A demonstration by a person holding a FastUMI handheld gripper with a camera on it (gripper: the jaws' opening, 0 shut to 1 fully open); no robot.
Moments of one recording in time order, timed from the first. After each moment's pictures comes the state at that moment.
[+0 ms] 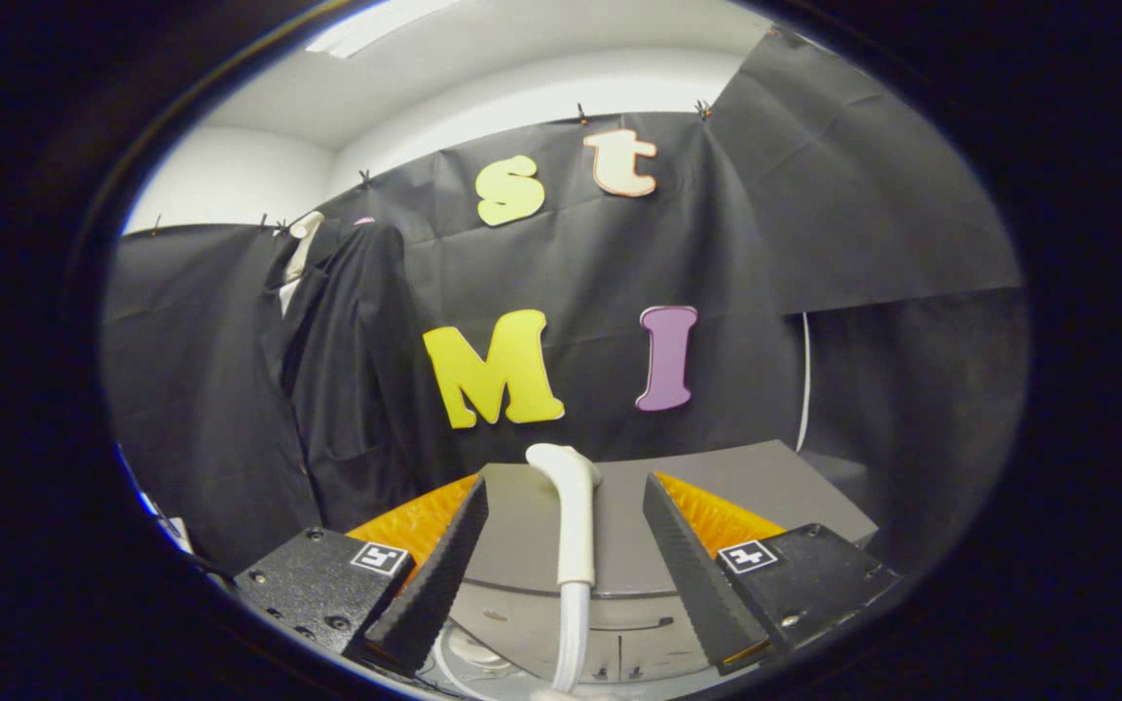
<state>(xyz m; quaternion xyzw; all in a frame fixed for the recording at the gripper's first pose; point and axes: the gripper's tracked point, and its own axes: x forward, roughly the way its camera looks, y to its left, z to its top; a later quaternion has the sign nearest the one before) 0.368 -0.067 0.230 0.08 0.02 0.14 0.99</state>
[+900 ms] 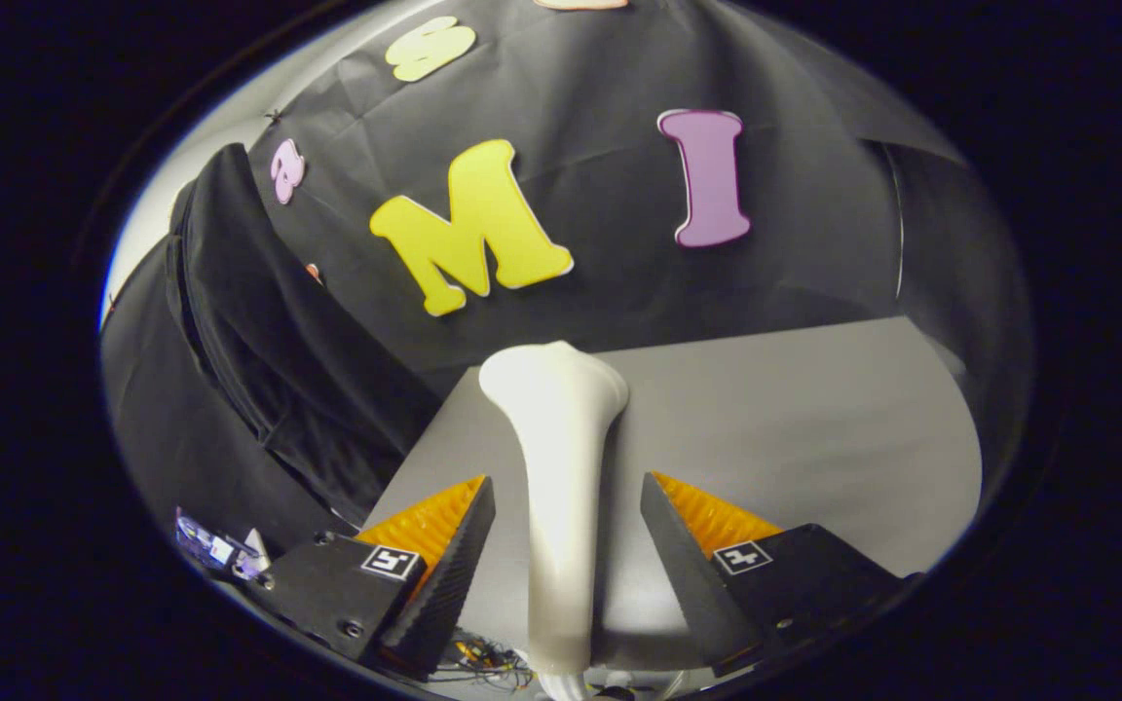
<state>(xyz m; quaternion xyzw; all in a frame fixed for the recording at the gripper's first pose) 0.515 -0.038 0.134 0.14 0.30 0.22 0.92</state>
